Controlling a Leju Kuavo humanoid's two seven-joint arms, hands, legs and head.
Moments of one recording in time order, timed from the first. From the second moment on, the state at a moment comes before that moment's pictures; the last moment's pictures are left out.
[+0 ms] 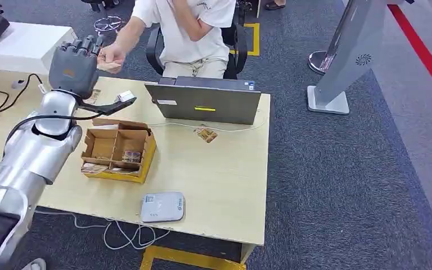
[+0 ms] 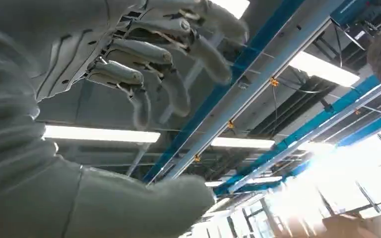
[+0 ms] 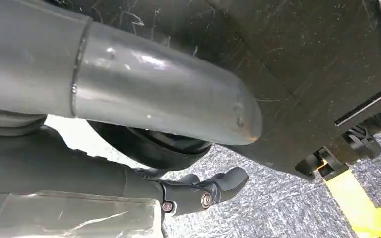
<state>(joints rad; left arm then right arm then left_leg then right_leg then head) -0.97 0.25 -0.34 -0.79 -1.54 0.47 0.09 -0.08 0.14 0.50 -0.20 0.45 -0.22 0.00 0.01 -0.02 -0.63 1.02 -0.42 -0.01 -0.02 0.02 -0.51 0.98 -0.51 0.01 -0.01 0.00</state>
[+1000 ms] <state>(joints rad) -0.37 0.32 -0.35 -1.56 -1.38 0.33 0.01 -0.05 0.14 0.42 -0.19 0.39 -0.22 -0.02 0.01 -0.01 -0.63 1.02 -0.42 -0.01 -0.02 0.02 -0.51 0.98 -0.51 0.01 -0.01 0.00</state>
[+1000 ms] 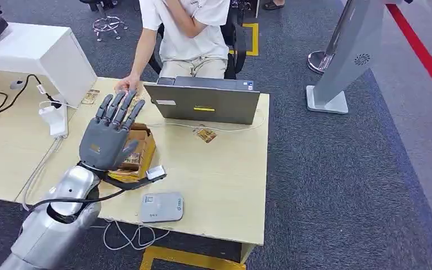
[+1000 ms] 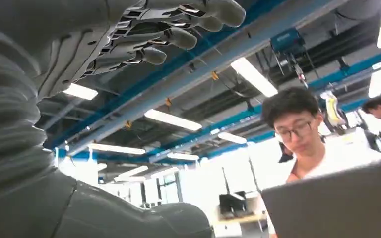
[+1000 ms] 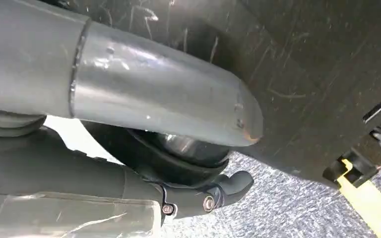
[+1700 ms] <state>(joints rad) -0.23 0.37 -0.35 -1.51 -1.39 0.22 0.07 -0.05 0.14 0.38 -0.18 0.39 -0.22 -0.01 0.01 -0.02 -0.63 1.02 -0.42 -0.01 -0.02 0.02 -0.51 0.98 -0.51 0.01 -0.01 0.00</state>
